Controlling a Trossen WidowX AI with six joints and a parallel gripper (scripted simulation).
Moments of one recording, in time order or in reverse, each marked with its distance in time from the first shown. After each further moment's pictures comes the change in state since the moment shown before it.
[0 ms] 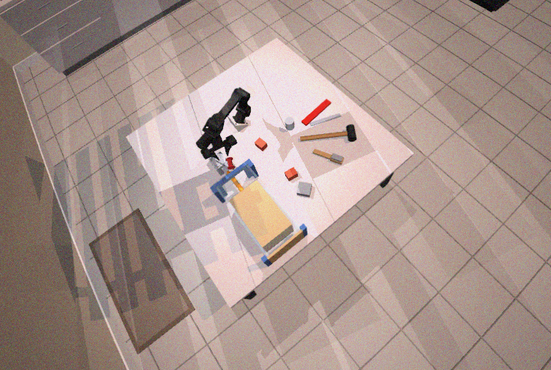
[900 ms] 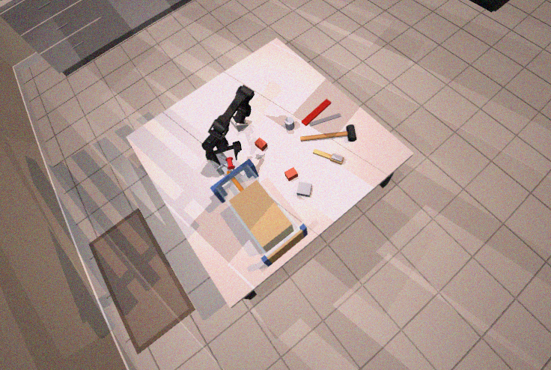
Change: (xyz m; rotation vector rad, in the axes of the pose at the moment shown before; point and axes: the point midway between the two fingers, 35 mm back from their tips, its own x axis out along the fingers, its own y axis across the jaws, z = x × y) arm 0.024 -0.013 -0.019 0.323 0.128 -0.007
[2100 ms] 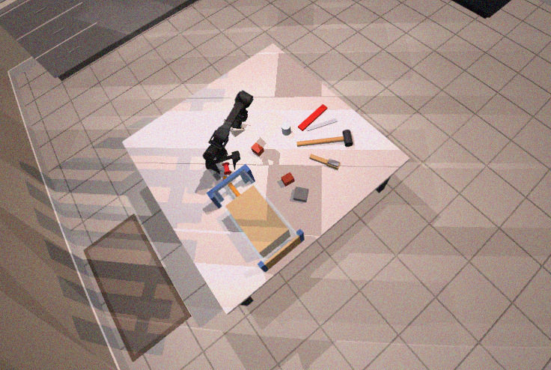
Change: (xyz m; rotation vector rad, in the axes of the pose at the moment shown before) arm 0.049 -0.001 0.024 0.001 -0.002 0.000
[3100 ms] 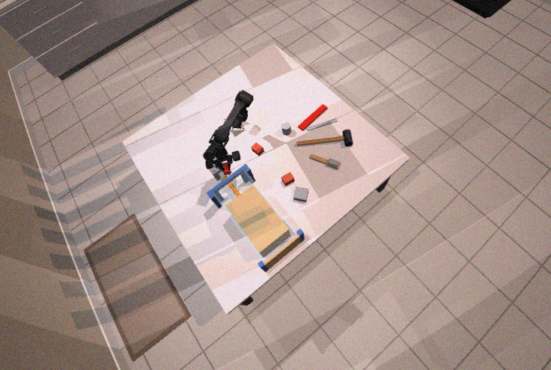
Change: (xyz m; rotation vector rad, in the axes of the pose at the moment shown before) arm 0.002 0.001 0.000 0.000 0.005 0.002
